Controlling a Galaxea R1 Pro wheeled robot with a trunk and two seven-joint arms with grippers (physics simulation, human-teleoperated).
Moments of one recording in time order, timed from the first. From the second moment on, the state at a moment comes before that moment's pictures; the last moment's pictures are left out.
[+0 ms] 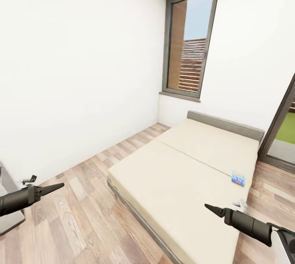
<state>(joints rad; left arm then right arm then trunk) -0.34 0.41 0.52 -1.26 0.06 0.92 -1.57 -0.17 -0.21 -0.38 -1.29 -0.21 0.74 0.97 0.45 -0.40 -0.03</state>
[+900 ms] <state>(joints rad) -0.34 0.41 0.52 -1.26 0.06 0.92 -1.57 -0.17 -0.21 -0.39 -1.29 -0.21 0.74 0.96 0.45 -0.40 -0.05</state>
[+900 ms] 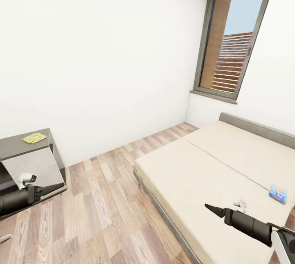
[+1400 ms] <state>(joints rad) -0.34 0.41 0.52 -1.26 0.06 0.92 -1.57 -0.17 -0.21 -0.38 -1.29 -0.21 0.74 0.96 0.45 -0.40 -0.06</state>
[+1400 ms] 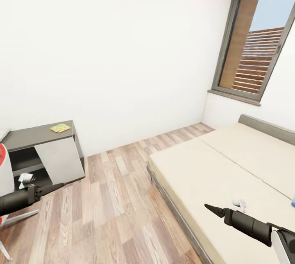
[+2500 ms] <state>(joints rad) -0.34 0.41 0.51 -1.26 0.06 0.92 -1.57 -0.17 -0.21 -0.38 -1.29 -0.21 0.74 0.96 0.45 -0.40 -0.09</state>
